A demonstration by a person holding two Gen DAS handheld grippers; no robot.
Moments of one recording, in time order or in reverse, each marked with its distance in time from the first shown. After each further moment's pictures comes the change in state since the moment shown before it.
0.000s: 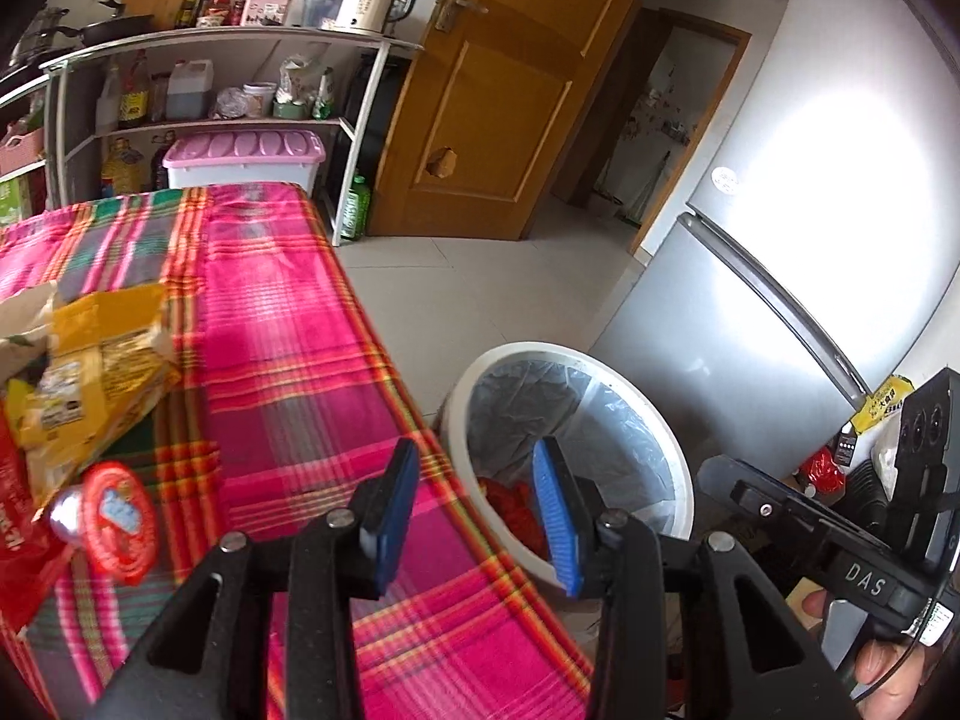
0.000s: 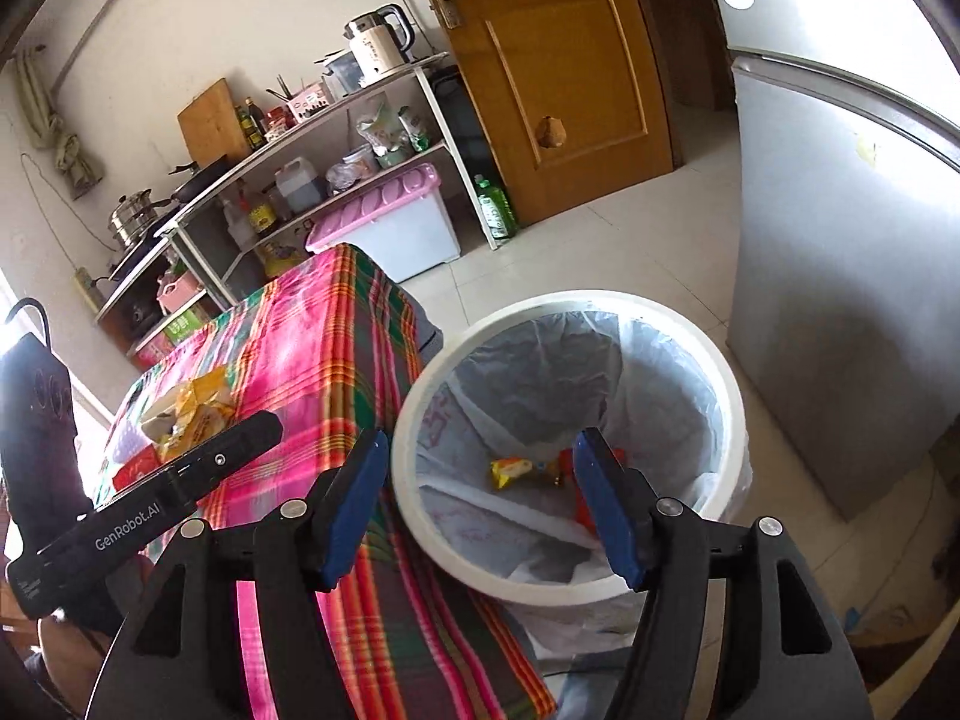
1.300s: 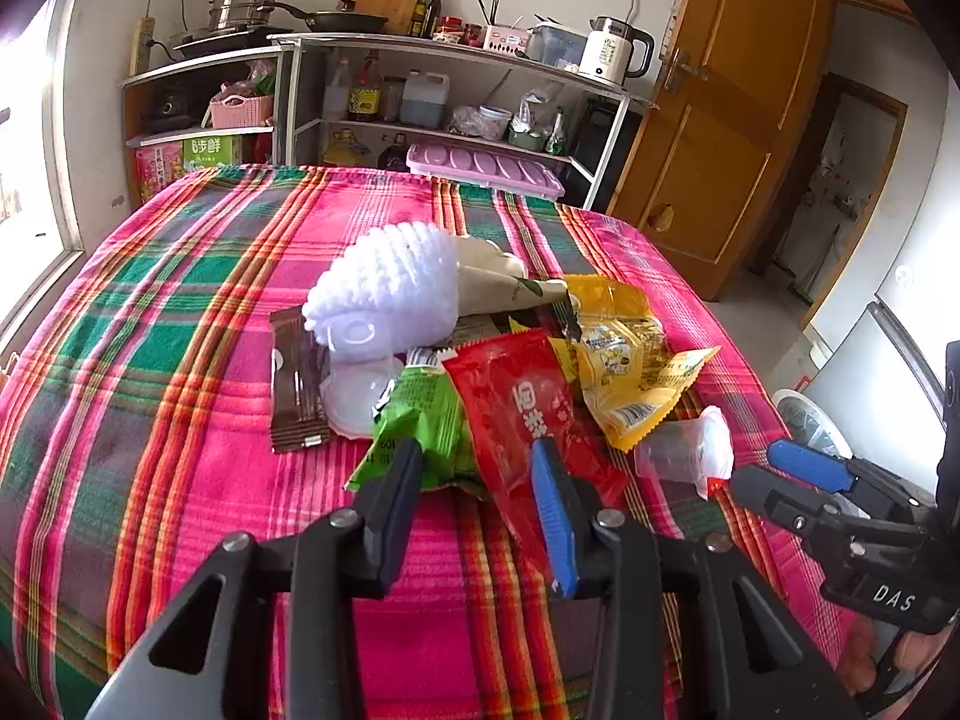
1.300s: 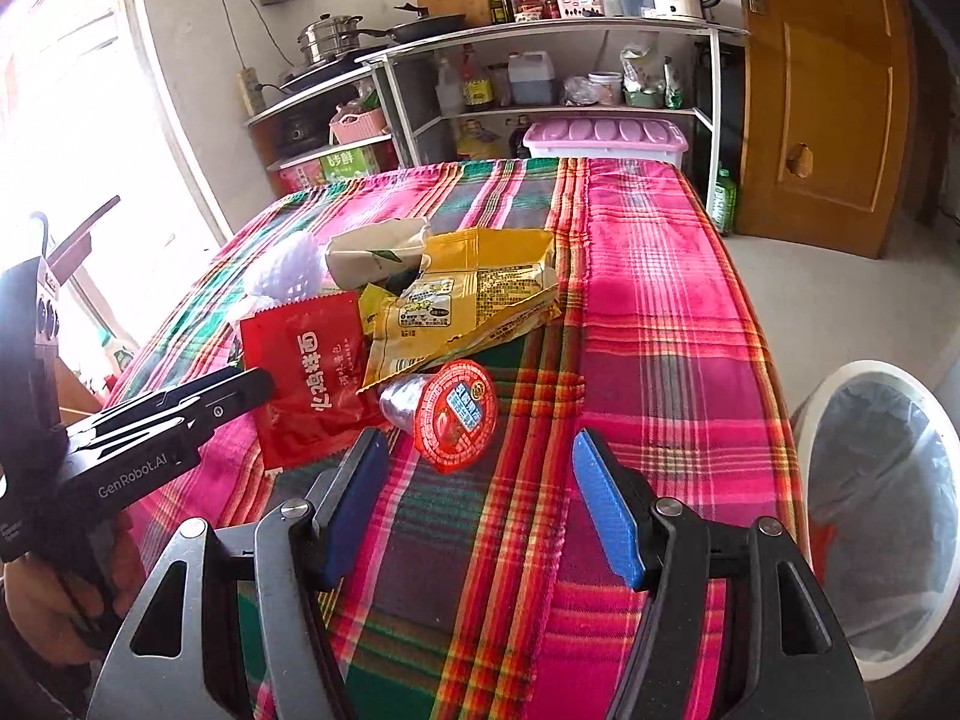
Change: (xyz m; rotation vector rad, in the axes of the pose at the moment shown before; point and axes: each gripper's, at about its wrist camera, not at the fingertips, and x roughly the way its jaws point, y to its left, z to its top) left arm -0.100 0.187 -0.046 -0.191 -0.094 0.381; right arm 0.109 0.214 -0.050 -0.460 0.185 0.249
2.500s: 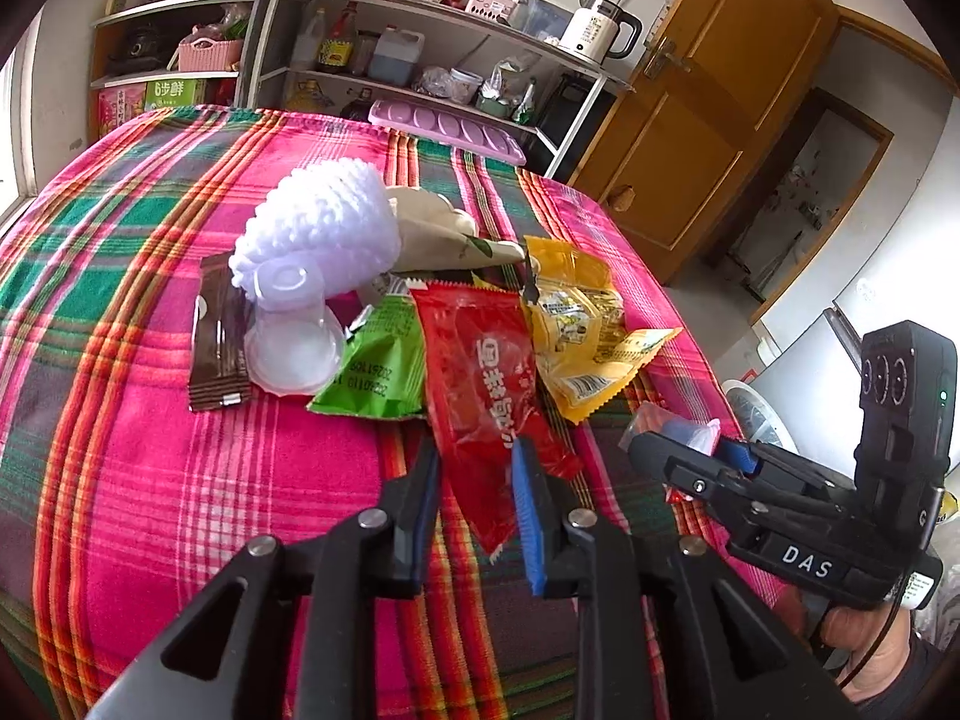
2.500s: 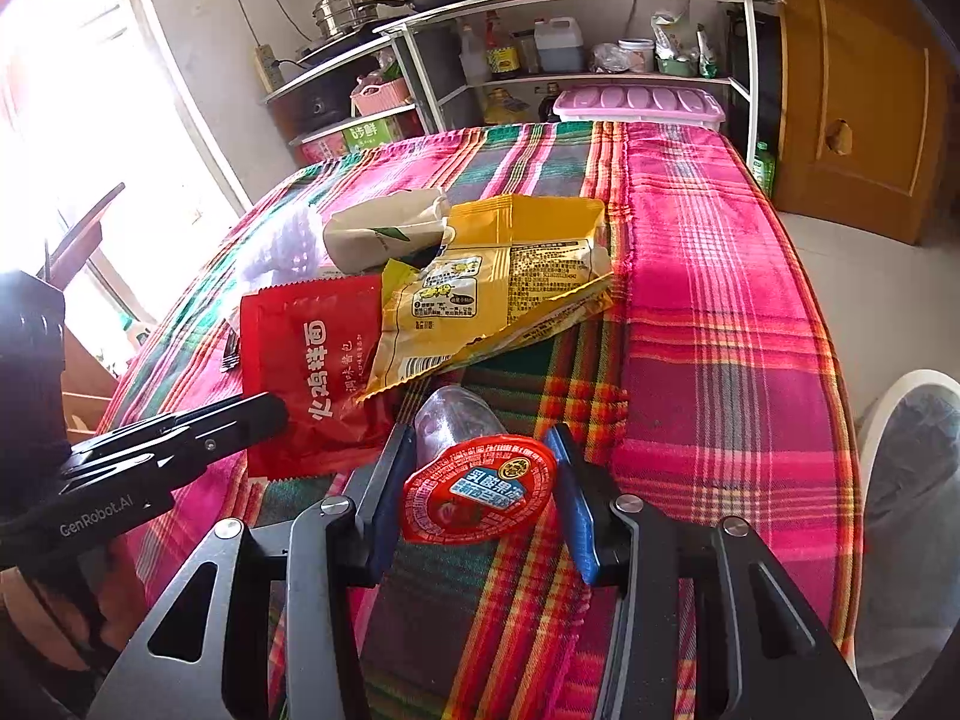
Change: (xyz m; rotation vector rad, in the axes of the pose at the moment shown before) left arm 0.013 -0.003 -0.003 -0.075 0.108 -0.152; right arm 0.022 -0.010 0.004 0.018 0.069 0.085
